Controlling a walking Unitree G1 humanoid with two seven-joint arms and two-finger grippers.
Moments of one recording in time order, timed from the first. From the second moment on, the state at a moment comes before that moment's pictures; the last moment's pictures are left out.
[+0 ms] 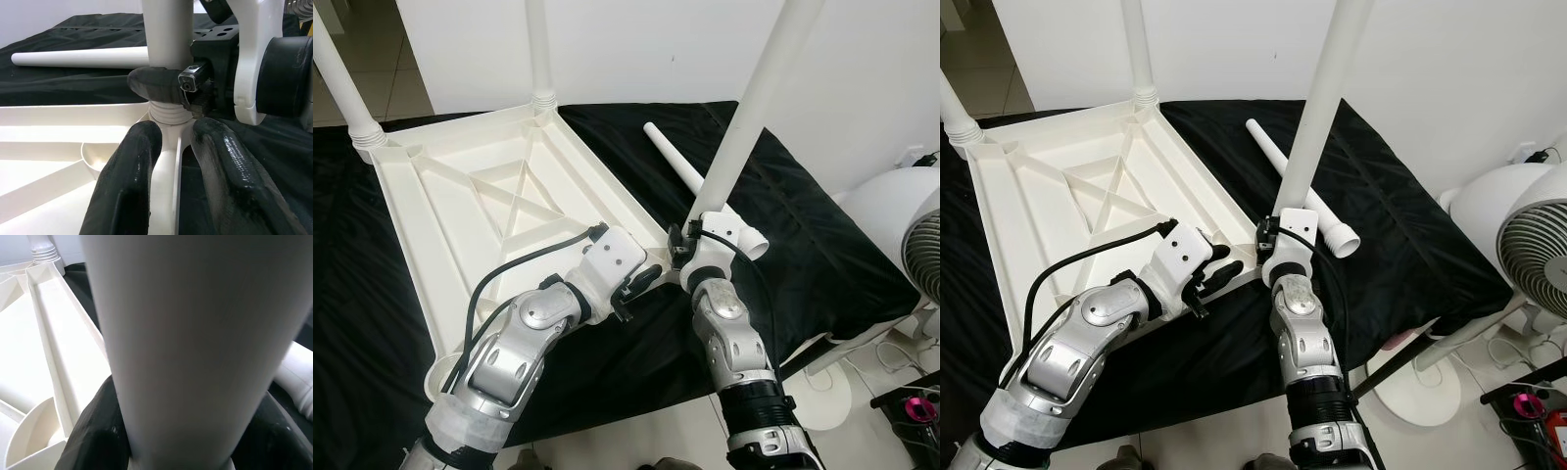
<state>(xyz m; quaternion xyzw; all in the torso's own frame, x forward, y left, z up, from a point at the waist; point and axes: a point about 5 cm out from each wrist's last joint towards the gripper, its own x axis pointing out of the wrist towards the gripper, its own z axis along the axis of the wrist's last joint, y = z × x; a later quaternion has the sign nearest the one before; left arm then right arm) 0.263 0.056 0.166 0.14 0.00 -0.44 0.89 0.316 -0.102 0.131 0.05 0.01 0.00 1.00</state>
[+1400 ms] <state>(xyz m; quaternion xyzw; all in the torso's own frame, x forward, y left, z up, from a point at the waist) 0.265 0.053 0.170 0.14 -0.01 -0.44 0.88 0.343 -0.147 0.125 -0.09 0.02 0.30 0.95</state>
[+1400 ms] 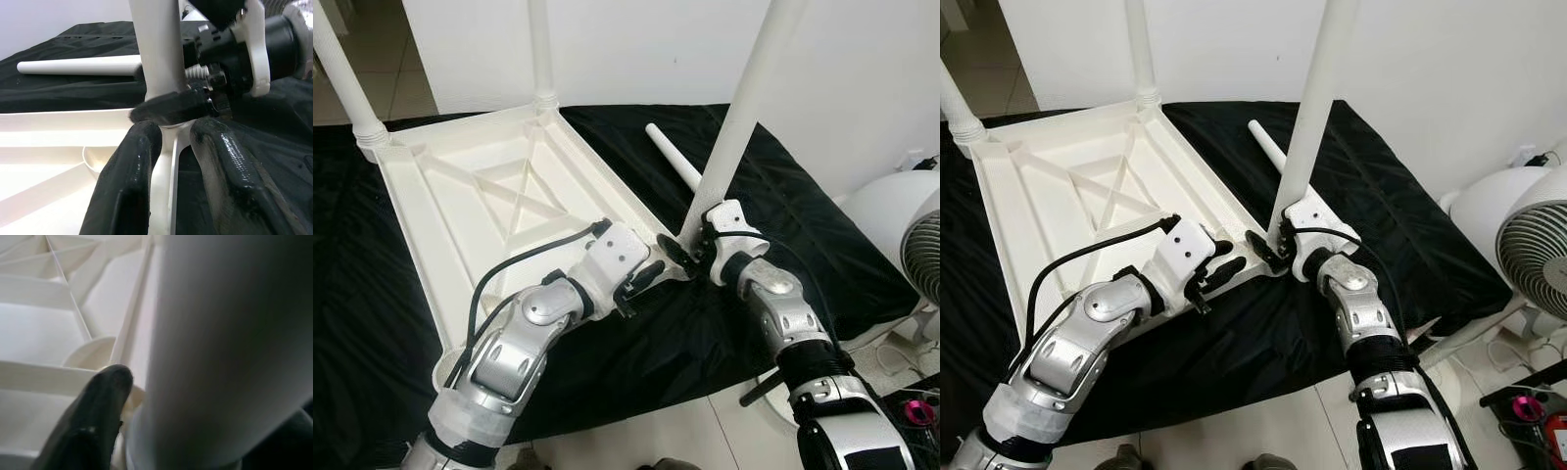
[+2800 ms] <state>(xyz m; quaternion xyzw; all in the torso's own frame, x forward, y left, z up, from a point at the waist) 0.263 0.048 0.168 0.14 0.00 -0.45 0.88 0.326 -0.099 0.126 0.08 0.01 -0.01 1.00</state>
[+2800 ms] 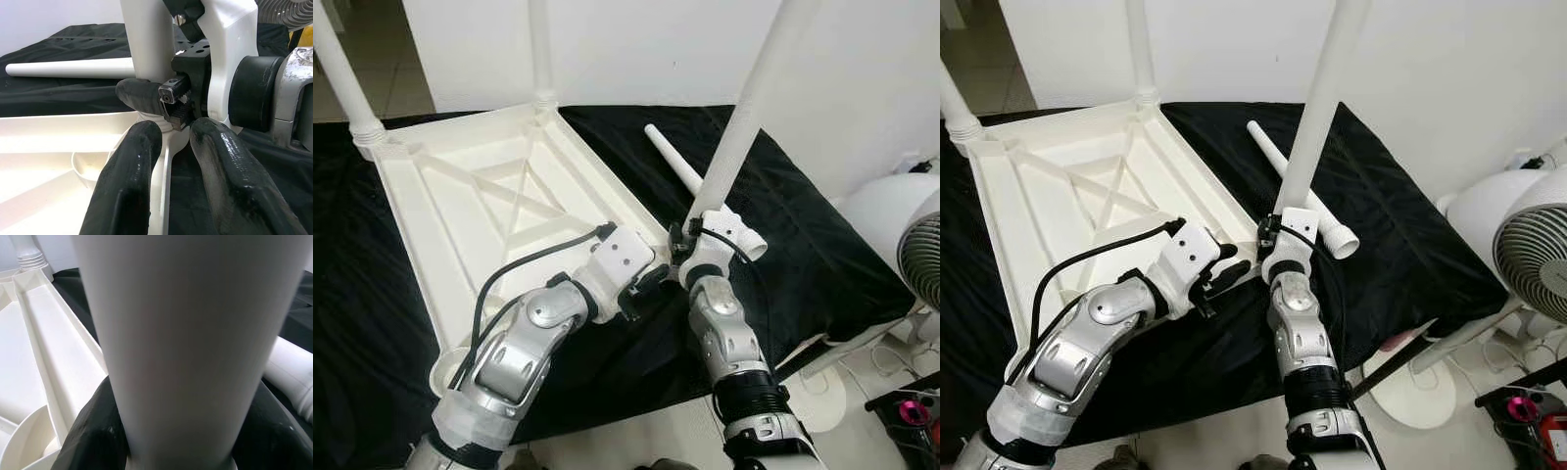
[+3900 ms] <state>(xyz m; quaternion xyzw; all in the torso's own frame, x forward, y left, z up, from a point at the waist) 0.266 0.046 0.173 0.14 -0.01 -0.45 0.88 0.328 -0.143 0.129 -0.04 0.00 0.31 0.95</state>
